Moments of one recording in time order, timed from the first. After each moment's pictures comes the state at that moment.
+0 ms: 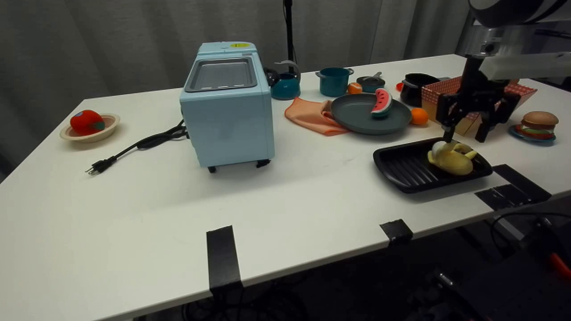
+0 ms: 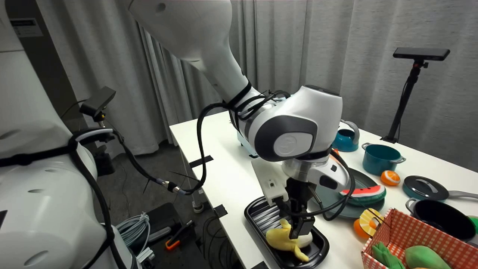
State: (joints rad) arm -0.14 0.02 -0.16 -2.56 -0.01 2.45 0.14
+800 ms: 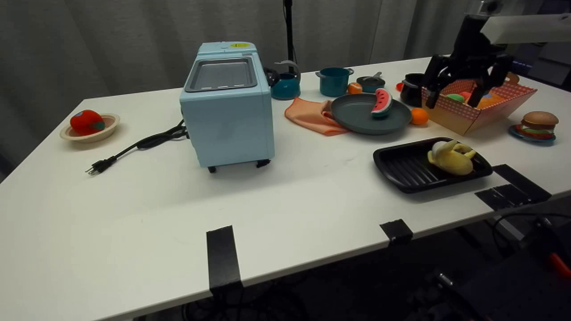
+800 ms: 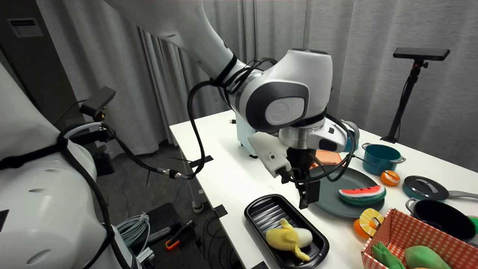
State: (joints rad) arm -0.13 -0.12 -0.12 -2.56 0.01 2.46 0.09
